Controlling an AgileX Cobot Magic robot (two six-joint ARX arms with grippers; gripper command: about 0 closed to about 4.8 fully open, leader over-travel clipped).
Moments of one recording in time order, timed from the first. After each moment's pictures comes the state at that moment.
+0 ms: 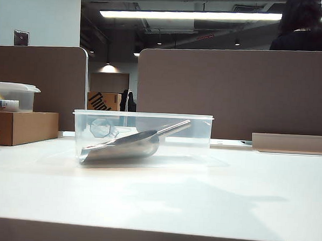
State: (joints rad) left arm -0.01 0.00 0.01 0.05 0.00 -0.06; right arm 0.37 0.66 0.57 0.03 0.18 0.13
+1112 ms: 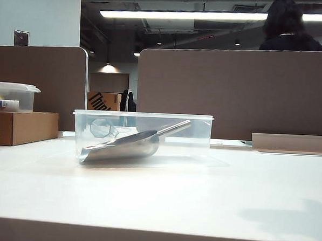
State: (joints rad) left arm -0.01 0.00 0.01 0.05 0.00 -0.06; right arm 0.18 0.15 0.08 -0.01 0.18 0.01
